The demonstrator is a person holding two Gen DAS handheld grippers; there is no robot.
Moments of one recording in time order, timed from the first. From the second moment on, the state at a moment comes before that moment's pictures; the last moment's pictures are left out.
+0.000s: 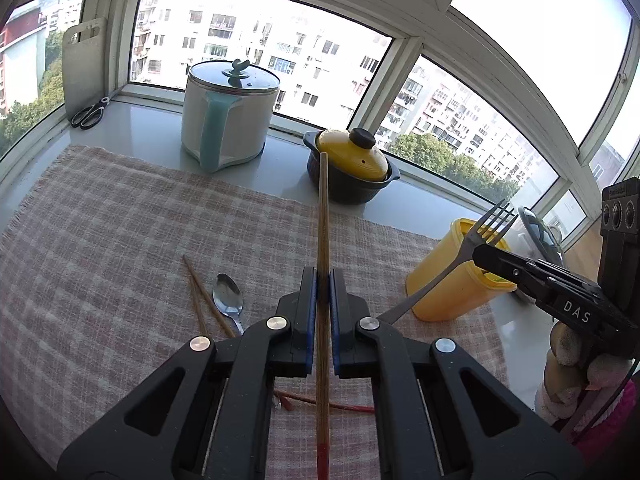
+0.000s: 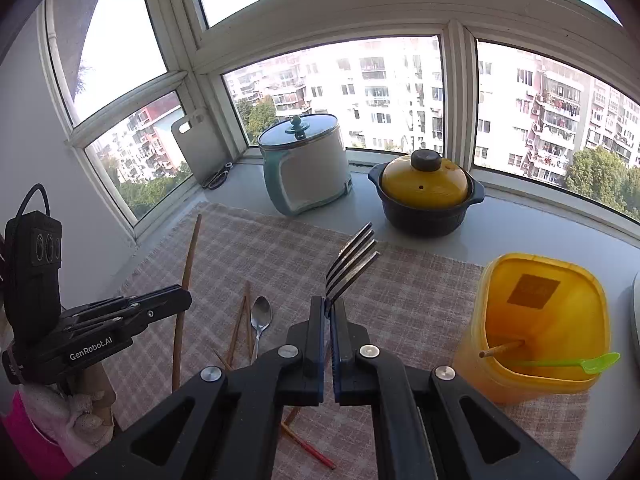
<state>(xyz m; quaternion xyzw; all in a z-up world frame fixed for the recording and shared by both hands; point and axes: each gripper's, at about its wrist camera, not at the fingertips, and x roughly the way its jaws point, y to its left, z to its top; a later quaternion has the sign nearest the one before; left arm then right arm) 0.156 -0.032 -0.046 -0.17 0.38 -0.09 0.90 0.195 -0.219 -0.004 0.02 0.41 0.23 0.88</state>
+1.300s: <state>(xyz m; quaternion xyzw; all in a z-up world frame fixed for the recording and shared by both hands) 0.300 -0.209 0.020 -0.16 0.30 -0.16 0.93 0.190 -0.404 0.066 0.08 0.35 0.16 0.92</state>
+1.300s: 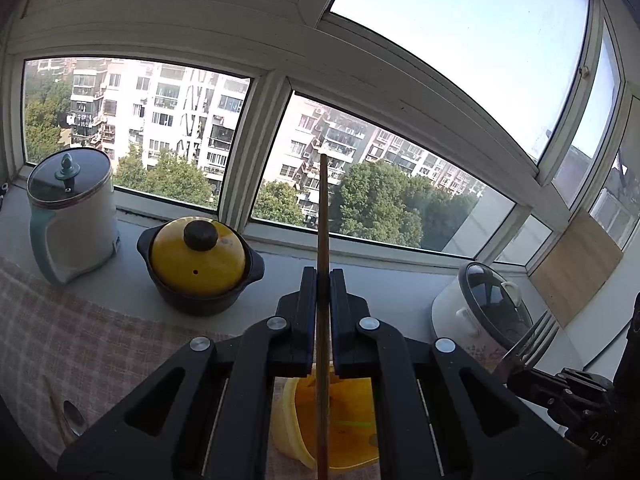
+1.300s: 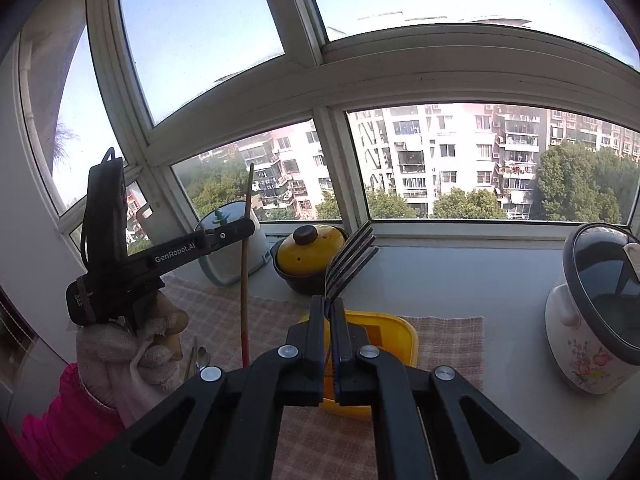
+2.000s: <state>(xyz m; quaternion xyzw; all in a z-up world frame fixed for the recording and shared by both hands) 0.327 -0.235 -0.020 -0.11 0.30 -0.17 0.93 0.215 -0.418 0.018 0.10 0.40 0.15 0.90</state>
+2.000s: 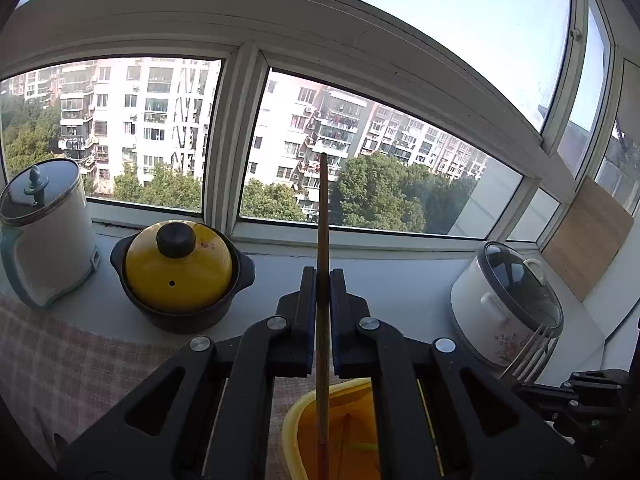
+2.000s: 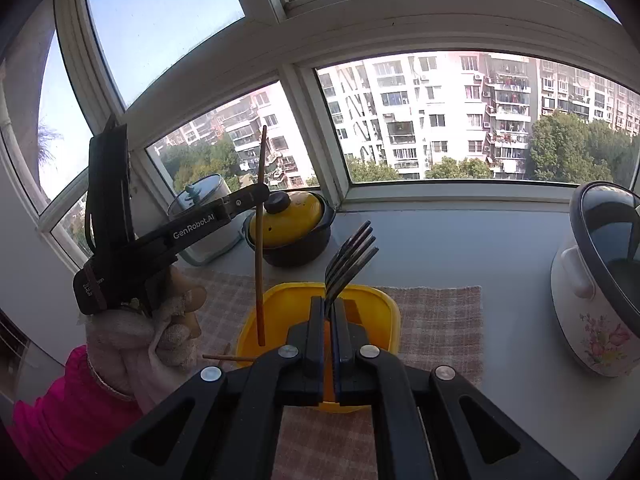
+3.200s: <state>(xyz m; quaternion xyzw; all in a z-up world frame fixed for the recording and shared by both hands) 0.258 -0.188 -0.016 -0.12 0.33 -0.19 0.92 0.184 -0.393 0.016 0.08 0.40 0.13 0.90</state>
